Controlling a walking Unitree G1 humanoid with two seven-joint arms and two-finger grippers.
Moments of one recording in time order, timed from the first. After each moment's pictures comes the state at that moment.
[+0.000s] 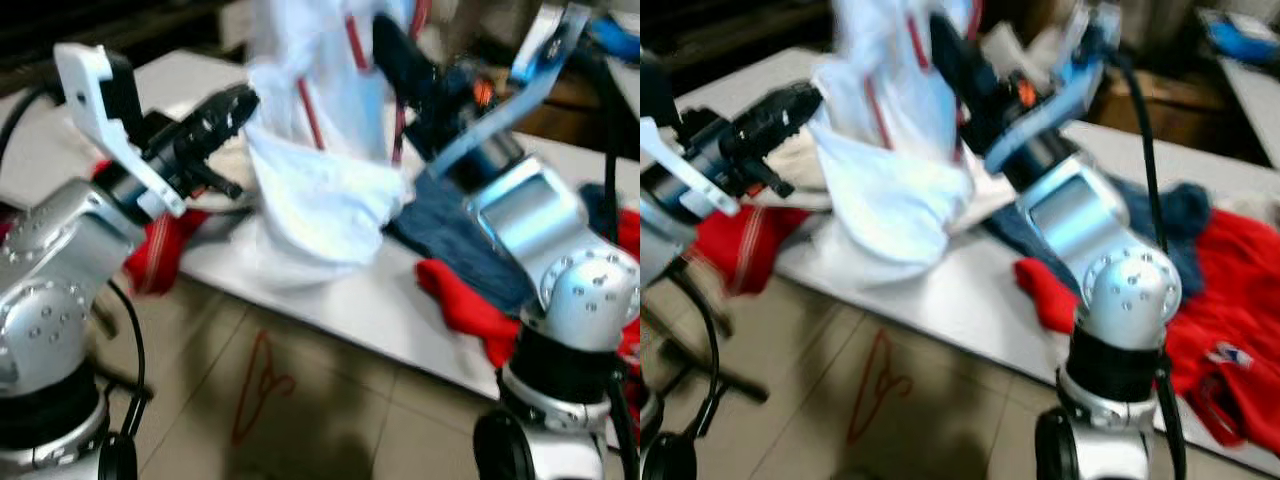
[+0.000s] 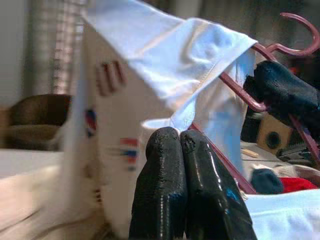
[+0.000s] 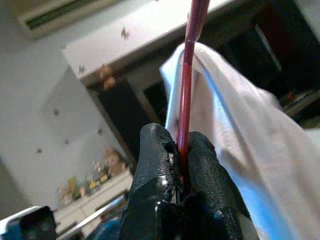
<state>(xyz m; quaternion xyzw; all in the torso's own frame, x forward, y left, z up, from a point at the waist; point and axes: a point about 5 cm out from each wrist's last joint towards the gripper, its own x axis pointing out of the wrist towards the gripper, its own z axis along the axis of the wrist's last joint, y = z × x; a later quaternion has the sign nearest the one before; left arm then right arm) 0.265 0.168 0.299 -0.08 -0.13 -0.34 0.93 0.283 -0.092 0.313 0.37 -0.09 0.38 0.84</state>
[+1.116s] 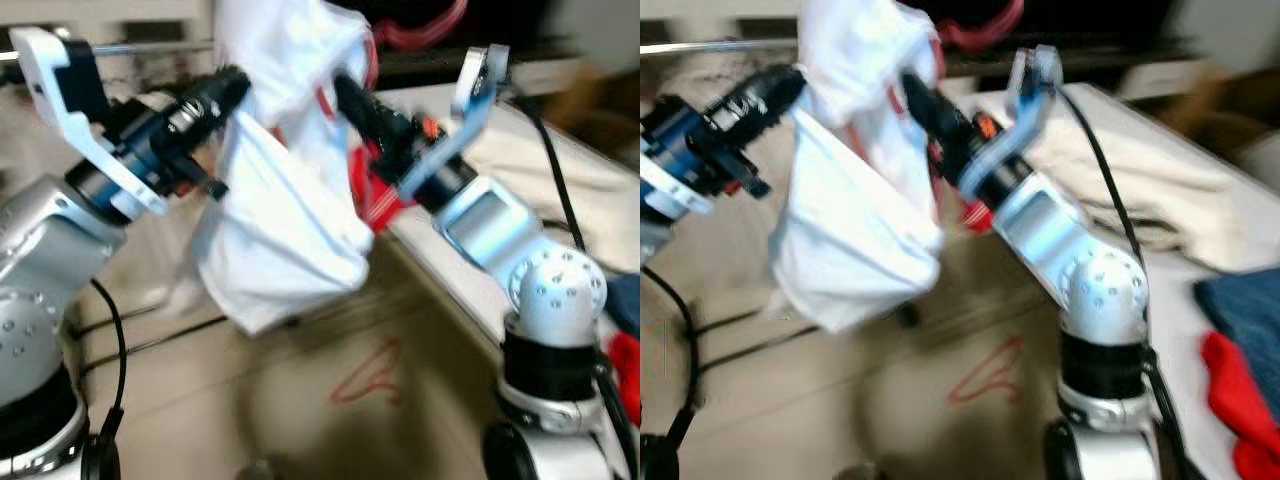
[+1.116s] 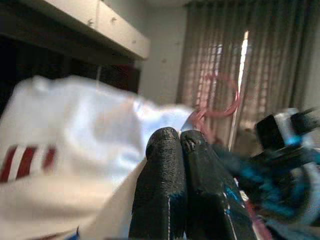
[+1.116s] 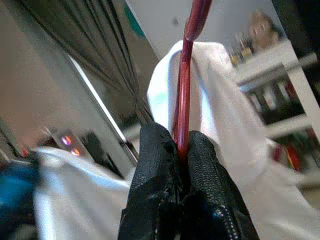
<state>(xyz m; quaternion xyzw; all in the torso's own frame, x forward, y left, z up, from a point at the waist) 0.247 0.168 0.311 -0.08 -0.15 -0.37 0.91 0.298 -0.083 0.274 0.33 -0.01 0.37 0.87</state>
